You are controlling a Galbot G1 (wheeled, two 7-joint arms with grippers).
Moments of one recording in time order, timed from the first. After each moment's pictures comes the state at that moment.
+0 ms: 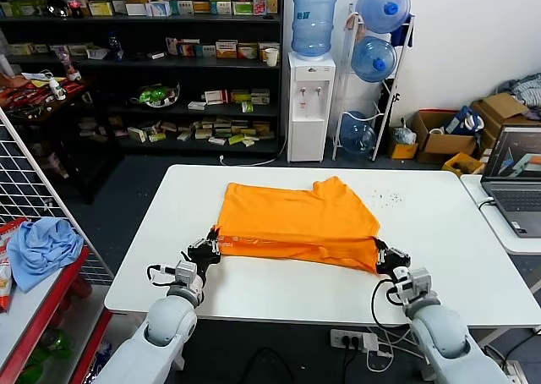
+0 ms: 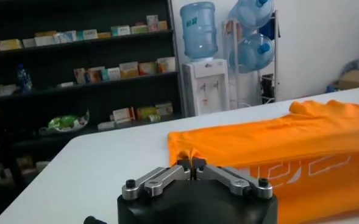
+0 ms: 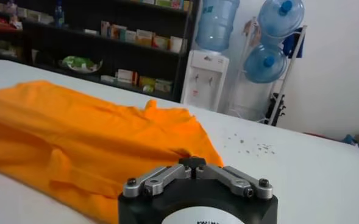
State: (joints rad) left arm 0.98 -1.17 -0.11 -1.51 -0.30 0.11 -0.18; right arm -1.04 1.04 0.28 1.51 0.35 -0.15 0.02
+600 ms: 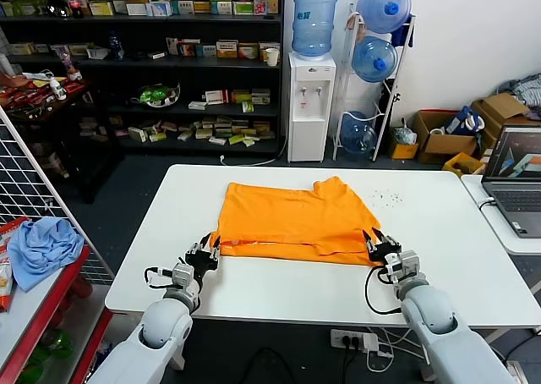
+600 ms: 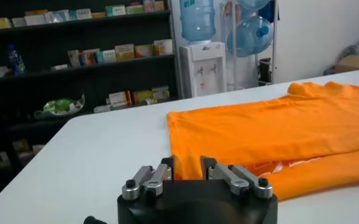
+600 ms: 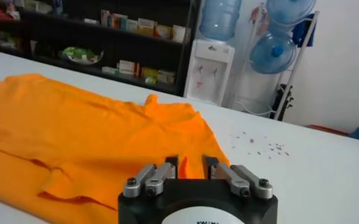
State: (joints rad) left arm 1.02 -1.12 -0.11 -1.55 -0.37 0.16 -0.19; right arm -1.09 0.99 0.30 1.59 0.41 -0.26 0.04
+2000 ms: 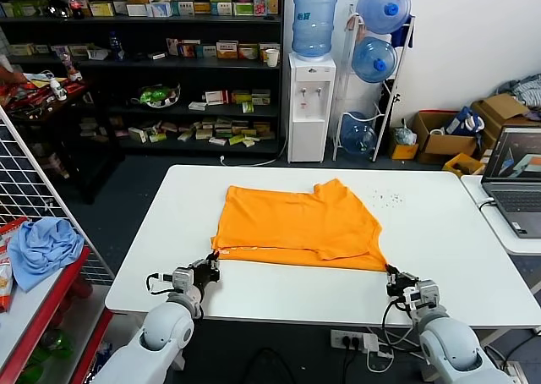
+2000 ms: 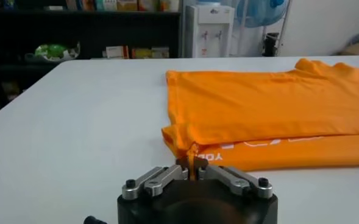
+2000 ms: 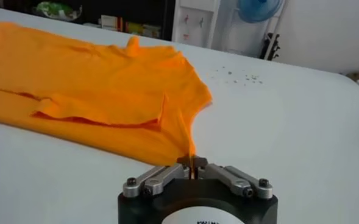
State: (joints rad) left arm 1.03 -1.12 -0.09 -1.54 -0.53 0.29 -0.21; right arm -1.24 0.97 0.38 1.63 0.45 -0.36 0.08
